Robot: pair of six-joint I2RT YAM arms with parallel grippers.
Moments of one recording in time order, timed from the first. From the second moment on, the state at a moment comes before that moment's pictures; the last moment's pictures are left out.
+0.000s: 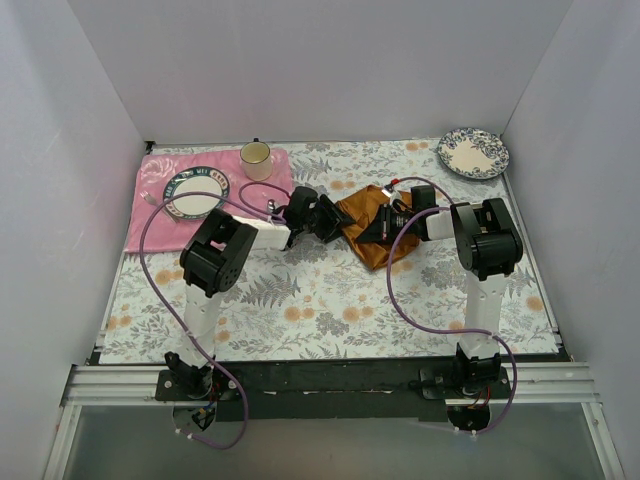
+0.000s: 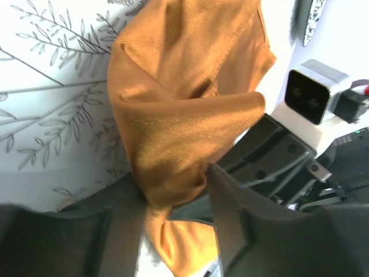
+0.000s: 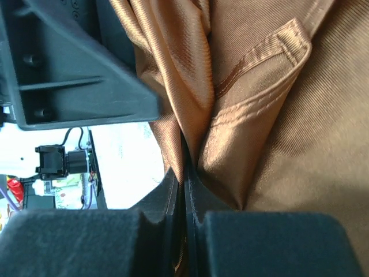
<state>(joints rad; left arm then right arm) -0.57 2.15 1.24 0.34 0.26 -1.24 0.20 2.14 1.08 0.28 -1.06 0.47</state>
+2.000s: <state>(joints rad) -0.59 2.30 1.86 -0.73 0.17 -1.14 0.90 1.80 0.93 0.10 0.45 -0.27</state>
